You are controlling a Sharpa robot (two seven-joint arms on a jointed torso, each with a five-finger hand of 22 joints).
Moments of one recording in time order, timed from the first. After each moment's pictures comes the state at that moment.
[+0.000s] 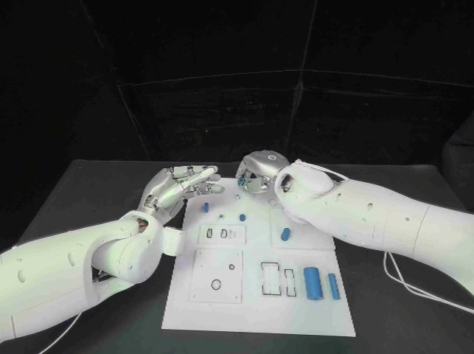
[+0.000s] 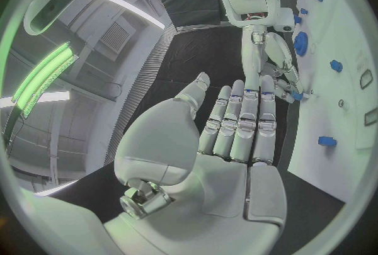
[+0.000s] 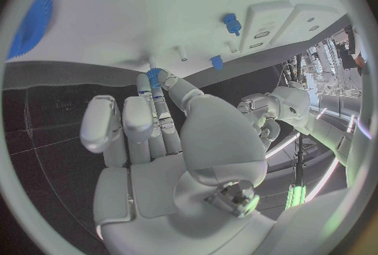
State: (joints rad) left arm 1.17 -0.85 -0.08 1.60 0.02 -0.31 0.63; left_hand 1.21 0.07 0.12 -0.10 0.08 0.97 0.22 0.10 0.07 1.06 0.17 0.12 0.07 1.09 0.12 0.24 0.11 0.17 0.86 0.24 0.32 0.14; right arm 1.25 -0.40 -0.01 1.07 -1.67 -0.35 -0.09; right_hand 1.25 0.02 0.38 -0.24 0.17 1.07 0.16 0.06 0.07 1.22 0.09 0.06 0.07 1.46 0.00 1.17 0.91 0.10 1.30 0.11 1.39 1.17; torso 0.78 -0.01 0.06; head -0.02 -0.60
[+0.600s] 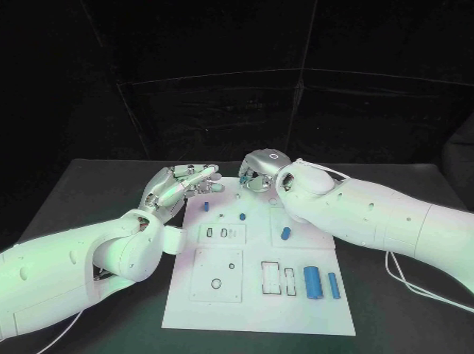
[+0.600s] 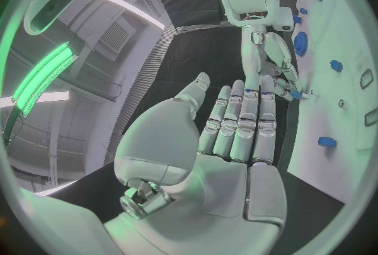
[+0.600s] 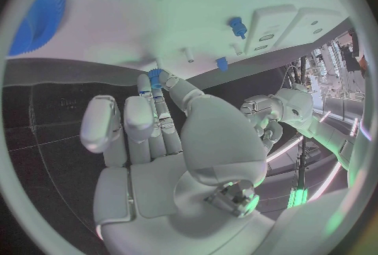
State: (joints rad) left arm 1.17 -0.85 -0.08 1.60 0.02 -0.30 0.63; left_hand 1.21 0.07 0.12 -0.10 0.08 0.97 0.22 0.10 0.07 1.06 0.17 0.12 0.07 1.09 0.12 0.24 0.11 0.17 0.86 0.24 0.32 0.14; right arm 1.25 -0.41 -0.01 1.08 -1.69 -0.35 -0.12; right_hand 1.24 0.02 0.38 -0.24 0.17 1.07 0.16 0.06 0.07 1.21 0.09 0.06 0.07 1.46 0.00 1.17 0.91 0.10 1.30 0.11 1.39 1.17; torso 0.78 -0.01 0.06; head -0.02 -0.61
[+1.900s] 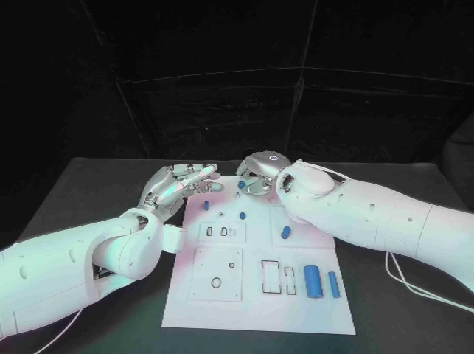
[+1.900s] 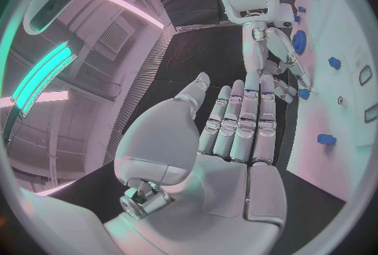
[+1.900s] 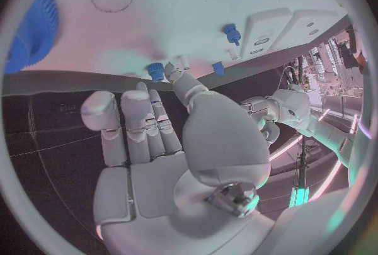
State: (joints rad) left arm 1.17 -0.85 -0.08 1.59 0.02 -0.30 0.63; left_hand 1.21 0.07 0.12 -0.10 0.08 0.97 0.22 0.10 0.07 1.06 0.17 0.12 0.07 1.09 0.12 0.24 0.11 0.17 0.86 0.24 0.32 0.14; right arm 1.25 -0.41 -0.01 1.09 -1.68 -0.33 -0.12; right_hand 1.24 -0.05 0.31 -0.19 0.12 0.86 0.17 0.06 0.06 1.01 0.11 0.07 0.06 1.43 0.03 1.07 0.74 0.10 1.19 0.14 1.31 1.01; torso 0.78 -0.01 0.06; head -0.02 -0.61
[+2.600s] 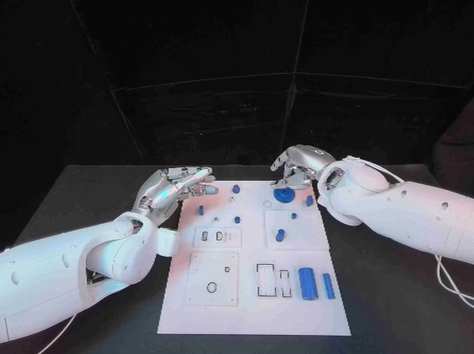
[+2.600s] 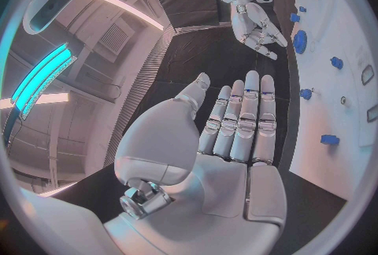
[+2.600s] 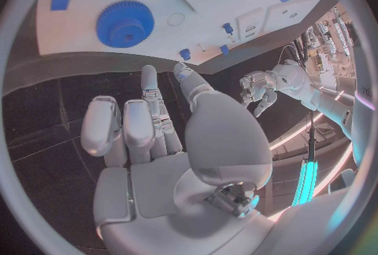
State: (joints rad) left arm 1.17 -0.87 -0.08 1.59 0.02 -0.30 0.62; left_hand 1.21 0.07 0.13 -0.10 0.08 0.97 0.22 0.10 0.07 1.06 0.17 0.12 0.07 1.09 0.12 0.24 0.11 0.17 0.87 0.24 0.32 0.14; right arm 1.25 -0.70 0.04 1.32 -1.53 -0.34 -0.14; right_hand 1.18 -0.09 0.16 -0.06 0.24 0.90 0.15 0.08 0.07 1.33 0.06 0.38 0.25 1.47 -0.01 1.25 0.97 0.10 1.32 0.09 1.40 1.19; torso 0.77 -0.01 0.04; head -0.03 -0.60
